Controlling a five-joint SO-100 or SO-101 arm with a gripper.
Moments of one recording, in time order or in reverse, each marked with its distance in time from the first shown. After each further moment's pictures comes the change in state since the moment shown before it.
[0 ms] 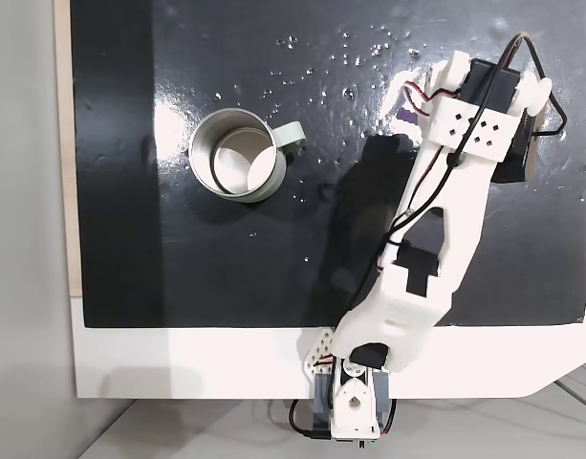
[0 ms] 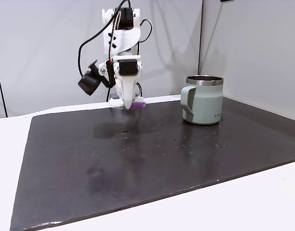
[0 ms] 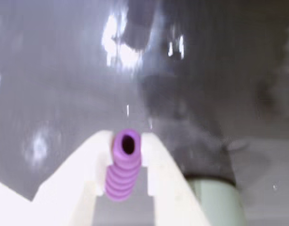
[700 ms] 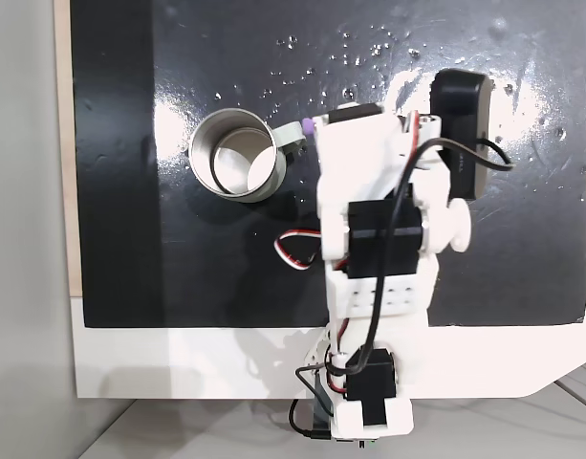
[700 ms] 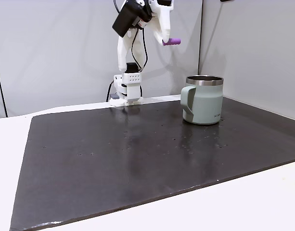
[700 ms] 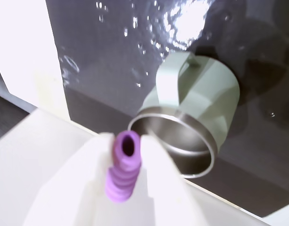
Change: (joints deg) arm -21.9 37.7 13.8 0.5 0.8
